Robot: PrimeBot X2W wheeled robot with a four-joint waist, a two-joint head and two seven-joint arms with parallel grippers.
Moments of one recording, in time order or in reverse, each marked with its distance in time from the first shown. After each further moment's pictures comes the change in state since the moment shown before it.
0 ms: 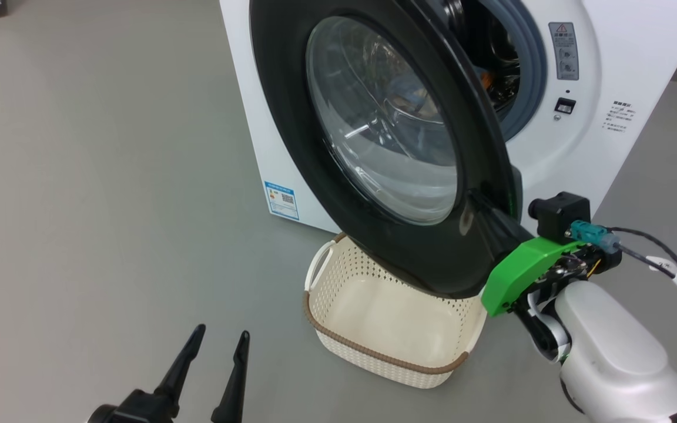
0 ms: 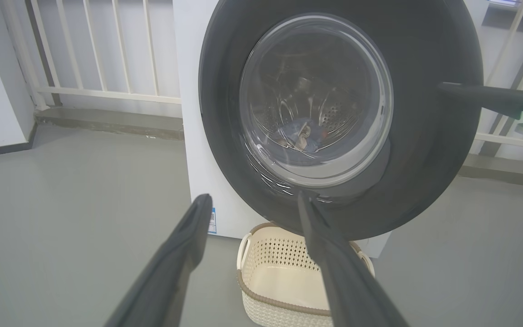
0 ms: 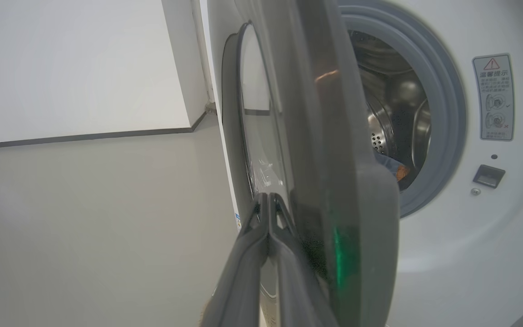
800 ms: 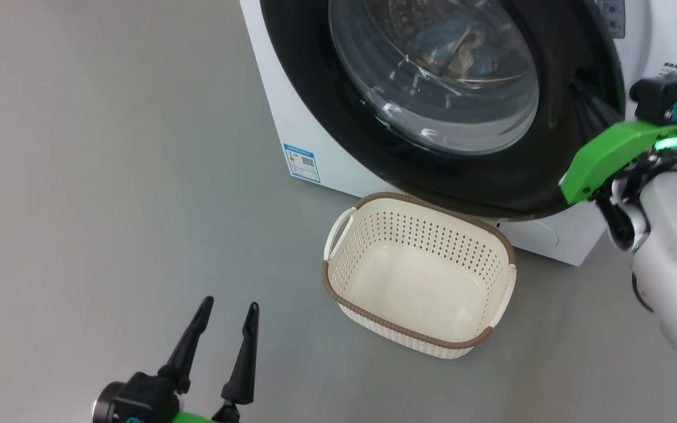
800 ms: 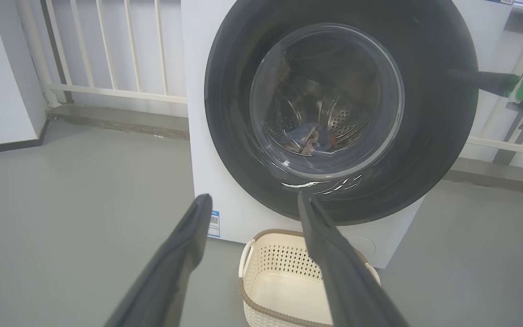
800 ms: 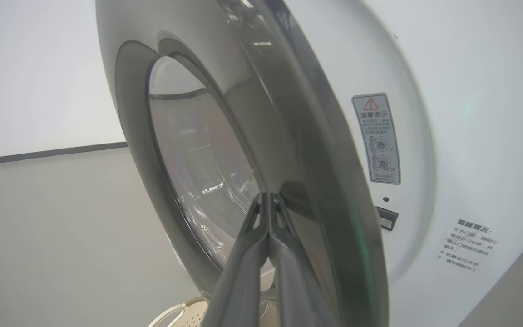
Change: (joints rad) left arm -0.034 -0.056 0.013 -0.055 0.002 0.000 0.000; right arm -0.308 -0.107 -0.072 0.254 0.012 0.005 0.003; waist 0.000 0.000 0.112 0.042
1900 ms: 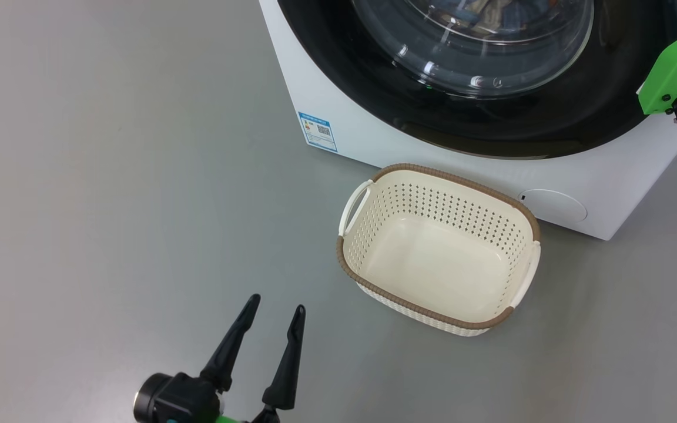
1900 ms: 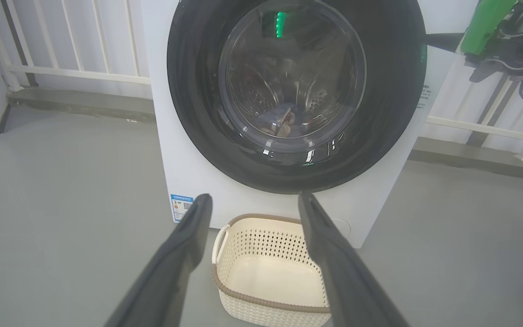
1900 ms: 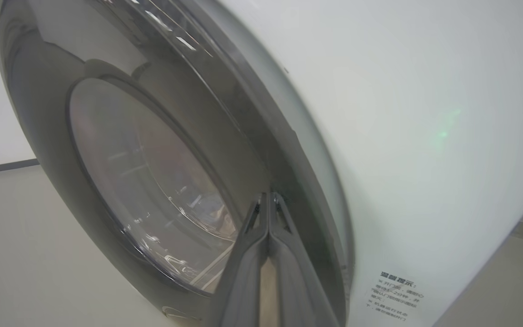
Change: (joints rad) left arm -0.003 -0.022 -0.108 -0.041 -0.004 0.045 0.000; right arm -0.345 -0.085 0.174 0.329 0.137 0.000 -0.042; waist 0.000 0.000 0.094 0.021
